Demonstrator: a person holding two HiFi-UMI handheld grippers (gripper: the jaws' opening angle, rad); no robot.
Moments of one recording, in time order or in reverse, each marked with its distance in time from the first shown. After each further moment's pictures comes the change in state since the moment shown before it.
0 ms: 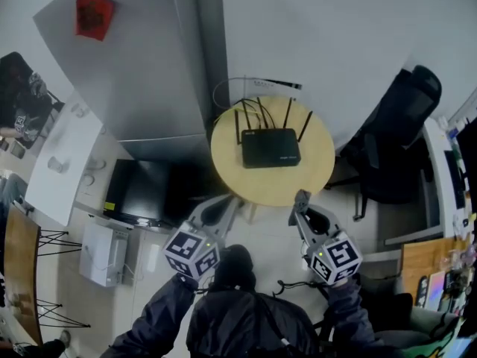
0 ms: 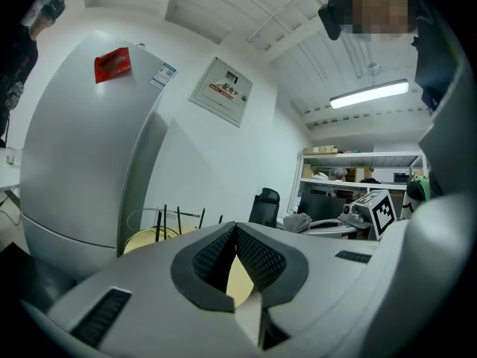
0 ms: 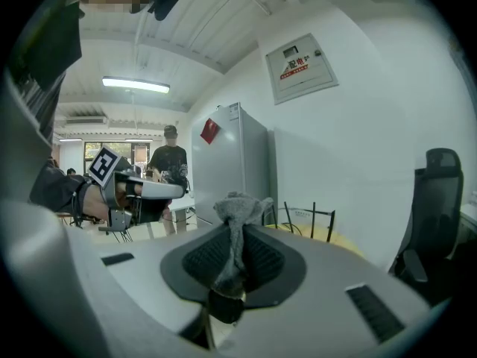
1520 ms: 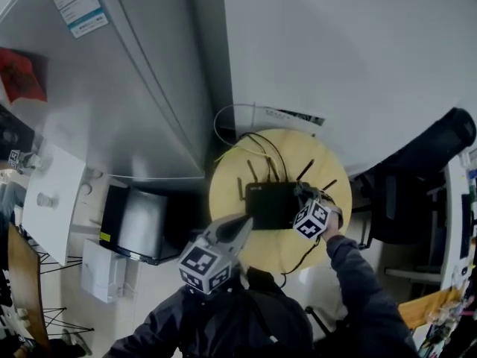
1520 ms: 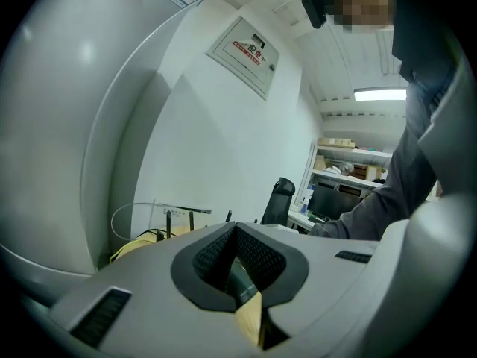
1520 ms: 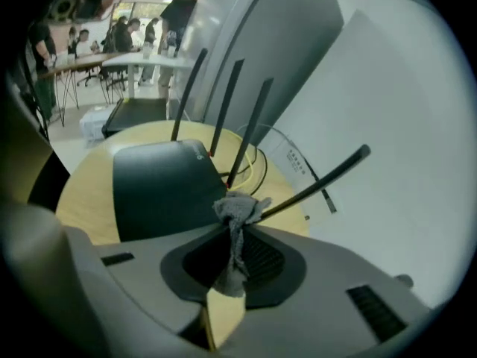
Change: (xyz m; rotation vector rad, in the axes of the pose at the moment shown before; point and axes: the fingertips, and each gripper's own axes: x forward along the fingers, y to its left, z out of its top) left arm 0.213 0.153 0.025 -0.063 0.141 -0.029; right arm 0.329 -0.286 -0.150 -0.647 0.783 -0.058
